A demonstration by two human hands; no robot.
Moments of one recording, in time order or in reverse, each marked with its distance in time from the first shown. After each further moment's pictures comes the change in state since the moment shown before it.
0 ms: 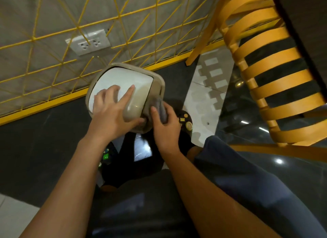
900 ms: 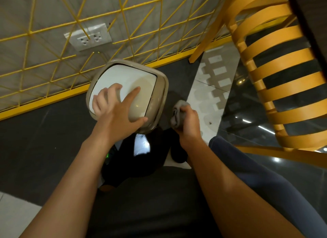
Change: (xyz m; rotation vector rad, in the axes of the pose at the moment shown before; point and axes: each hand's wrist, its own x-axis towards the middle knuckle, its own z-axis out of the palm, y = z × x) left_hand 0.003 0.005 0.001 -0.034 -0.034 -0.052; right_hand 0.050 0.006 -0.031 0.310 0.049 0.527
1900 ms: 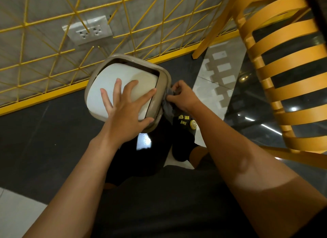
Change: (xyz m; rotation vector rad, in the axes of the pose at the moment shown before) left_hand 0.007 0.008 0.012 0.017 -0.103 0.106; right_hand 0.054 -0.045 0.025 -0.921 -0.247 -0.384
